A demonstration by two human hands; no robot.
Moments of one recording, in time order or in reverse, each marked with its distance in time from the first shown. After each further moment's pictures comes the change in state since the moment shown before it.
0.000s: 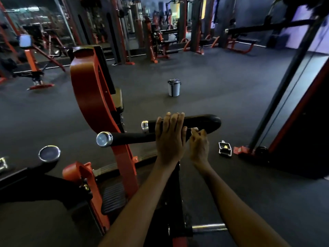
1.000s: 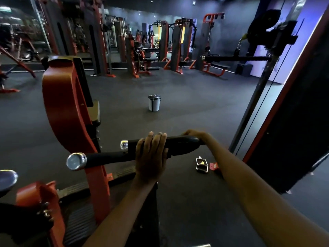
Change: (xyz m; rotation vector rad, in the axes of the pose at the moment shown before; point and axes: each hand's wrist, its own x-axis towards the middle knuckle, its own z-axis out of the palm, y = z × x) left_hand -0.001 -0.007 0.015 -0.035 0.100 0.064; right_hand 0.158 0.031 -0.065 -0.104 -0.957 0.092
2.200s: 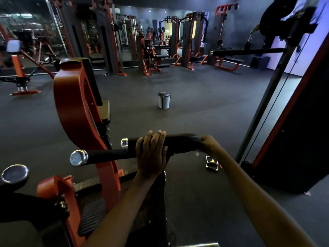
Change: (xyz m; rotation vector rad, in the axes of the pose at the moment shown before) left_hand 0.002 0.005 0.000 0.071 0.037 -0.023; right_hand -0.033 0.038 0.036 0.411 0.330 0.065
